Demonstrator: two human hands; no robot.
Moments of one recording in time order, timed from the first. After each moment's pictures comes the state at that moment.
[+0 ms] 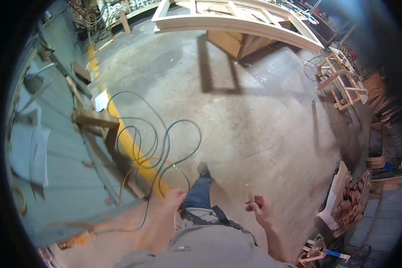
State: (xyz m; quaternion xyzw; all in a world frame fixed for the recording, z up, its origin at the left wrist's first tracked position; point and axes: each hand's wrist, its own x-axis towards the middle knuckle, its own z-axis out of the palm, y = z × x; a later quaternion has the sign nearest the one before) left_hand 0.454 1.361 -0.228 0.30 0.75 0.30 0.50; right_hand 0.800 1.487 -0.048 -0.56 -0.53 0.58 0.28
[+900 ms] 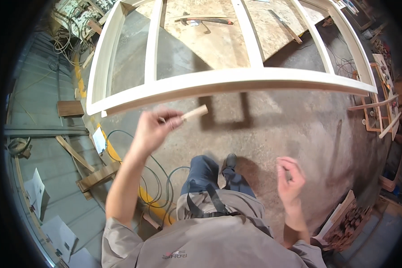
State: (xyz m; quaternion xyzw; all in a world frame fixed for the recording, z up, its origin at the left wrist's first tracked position) left_hand 0.220 2.281 0.062 0.41 0.73 0.36 0.42; right_hand 0.592 2.294 0.025 -0.50 -0.73 0.33 0.33
